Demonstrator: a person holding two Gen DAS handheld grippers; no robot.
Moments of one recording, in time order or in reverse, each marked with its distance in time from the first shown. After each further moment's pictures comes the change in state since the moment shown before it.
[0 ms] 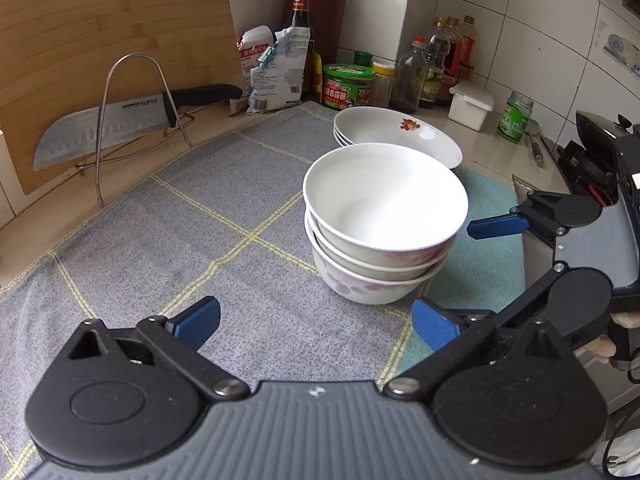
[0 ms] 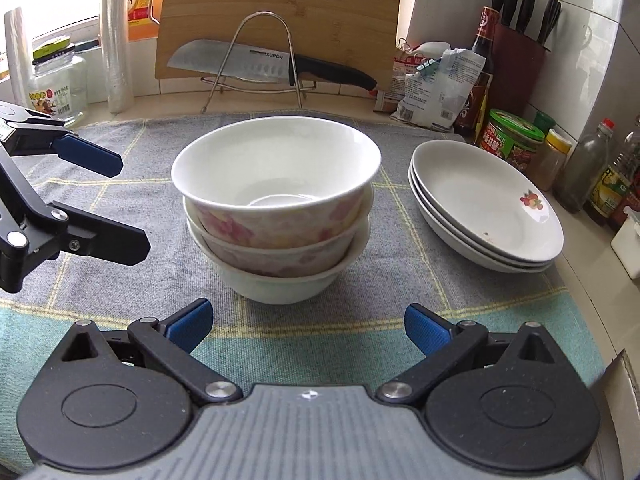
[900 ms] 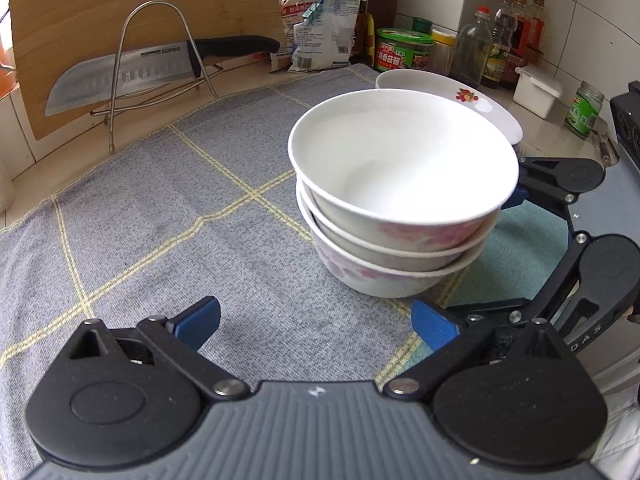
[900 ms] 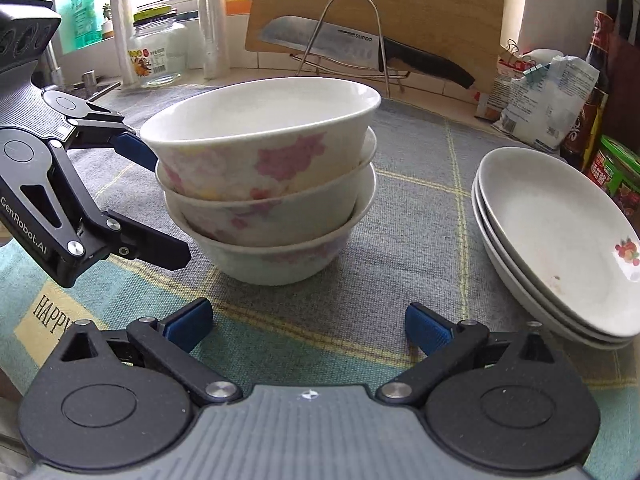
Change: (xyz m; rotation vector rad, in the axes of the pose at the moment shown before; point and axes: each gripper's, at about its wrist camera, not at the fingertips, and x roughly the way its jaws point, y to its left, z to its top) left arm 0.045 -0.040 -0.004 -0.134 0.081 0.206; right arm 0.046 -0.063 0.000 -0.257 -0.025 0.393
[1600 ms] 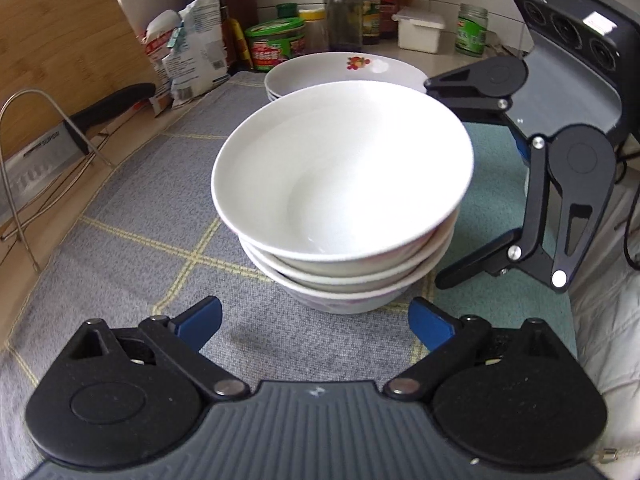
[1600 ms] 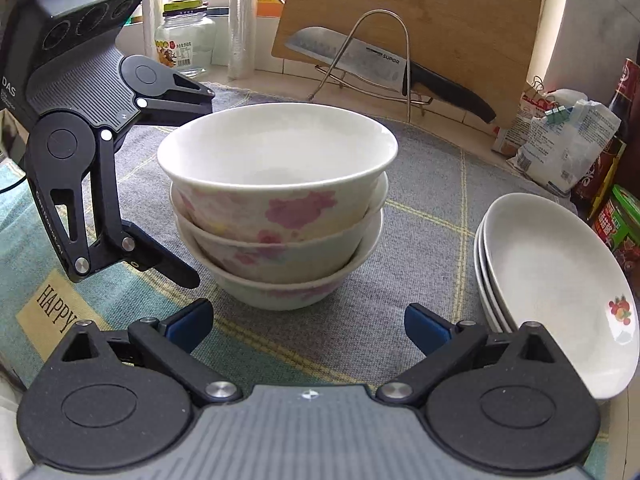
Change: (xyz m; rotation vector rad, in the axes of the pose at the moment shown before) left arm 0.018 0.001 0.025 0.472 0.004 -0.213; right arm -0.006 0.002 0.018 -0.124 0.002 0.008
